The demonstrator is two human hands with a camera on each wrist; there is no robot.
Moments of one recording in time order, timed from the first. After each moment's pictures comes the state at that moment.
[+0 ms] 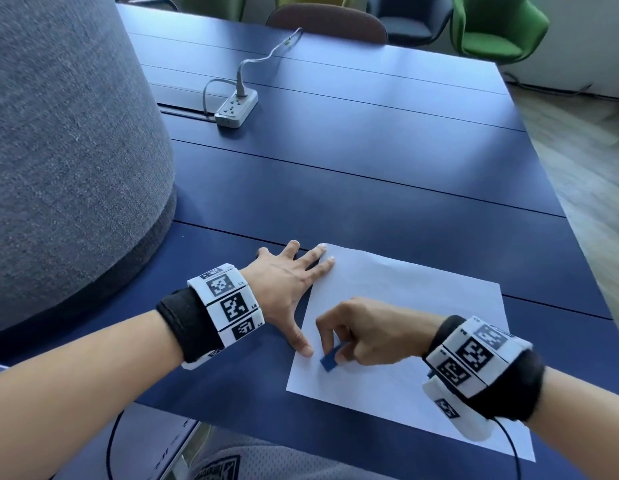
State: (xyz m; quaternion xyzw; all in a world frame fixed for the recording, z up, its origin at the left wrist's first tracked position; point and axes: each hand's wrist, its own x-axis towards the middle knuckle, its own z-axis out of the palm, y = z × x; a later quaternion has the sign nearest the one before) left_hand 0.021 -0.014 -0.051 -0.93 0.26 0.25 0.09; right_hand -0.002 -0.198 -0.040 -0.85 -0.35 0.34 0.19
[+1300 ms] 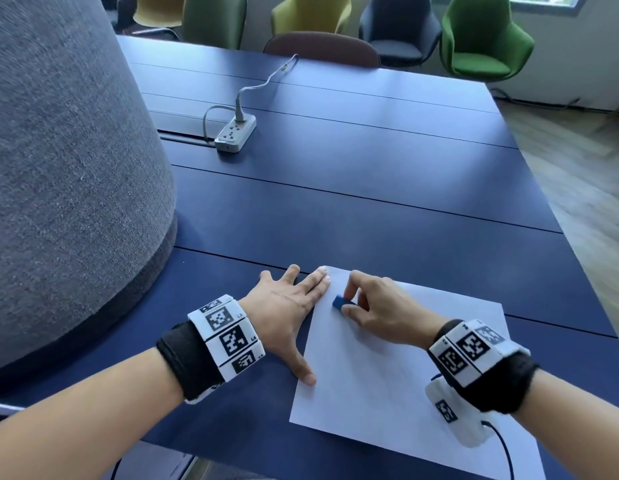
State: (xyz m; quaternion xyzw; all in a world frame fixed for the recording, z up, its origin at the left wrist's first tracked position) left_hand 0.022 -0.013 -0.055 -0.93 0.26 0.25 0.08; right_hand 0.044 -0.215 -0.070 -0.93 -0.20 0.16 0.26
